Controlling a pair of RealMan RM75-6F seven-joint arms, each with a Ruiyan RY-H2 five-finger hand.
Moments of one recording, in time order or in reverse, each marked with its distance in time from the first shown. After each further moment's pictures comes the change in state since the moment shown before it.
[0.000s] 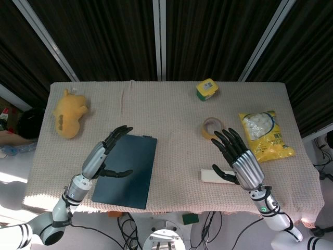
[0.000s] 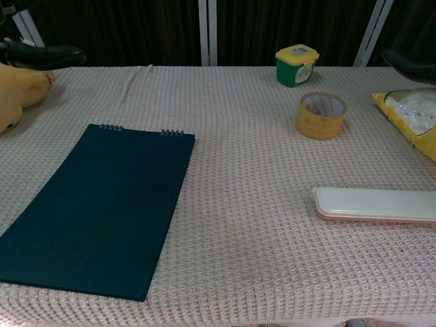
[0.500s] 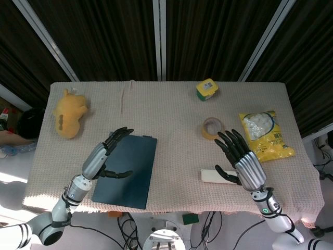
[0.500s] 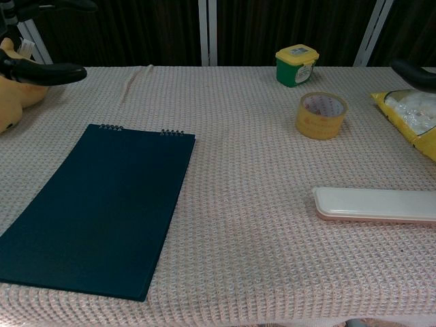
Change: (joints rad) left arm -0.002 0.003 0.027 0.022 0.001 0.004 0.047; right arm -0.012 0.002 -0.026 0.025 0.021 0.034 0.005
